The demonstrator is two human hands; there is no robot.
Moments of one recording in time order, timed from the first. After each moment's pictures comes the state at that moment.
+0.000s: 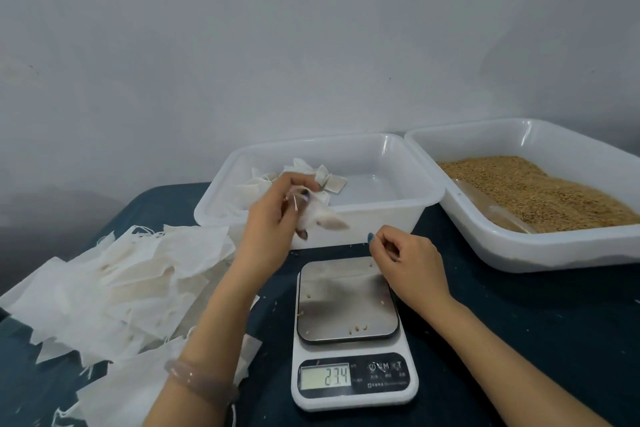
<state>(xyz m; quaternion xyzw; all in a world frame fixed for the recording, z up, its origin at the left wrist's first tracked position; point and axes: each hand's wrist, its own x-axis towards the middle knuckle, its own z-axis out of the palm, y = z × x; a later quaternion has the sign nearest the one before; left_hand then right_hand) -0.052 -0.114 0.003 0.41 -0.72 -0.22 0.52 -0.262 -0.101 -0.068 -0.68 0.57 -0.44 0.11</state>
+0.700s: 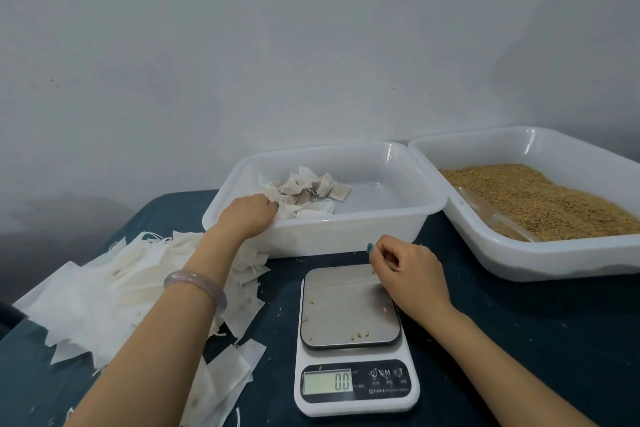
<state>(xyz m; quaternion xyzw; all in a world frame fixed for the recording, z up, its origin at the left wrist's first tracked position) -0.004 -0.194 0.014 0.73 -0.67 -0.08 0.07 -0.261 -0.099 -0.069 -0.70 0.56 -0.43 0.09</state>
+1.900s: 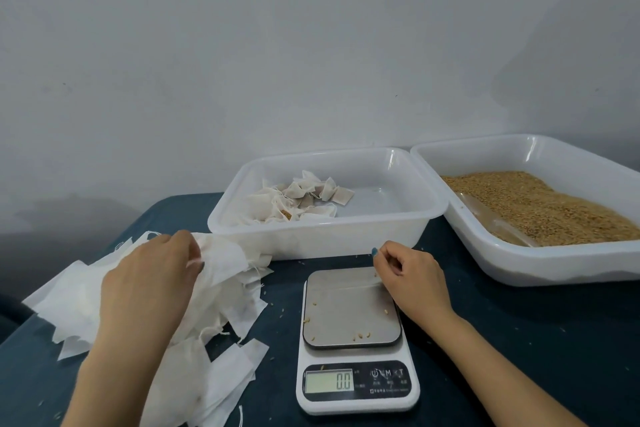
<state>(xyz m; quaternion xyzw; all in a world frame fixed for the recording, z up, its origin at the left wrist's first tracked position) 0.038 -0.026 0.033 0.77 -0.60 0.17 0.16 -0.261 -0.100 -0.073 -0.68 0.57 -0.44 0.10</state>
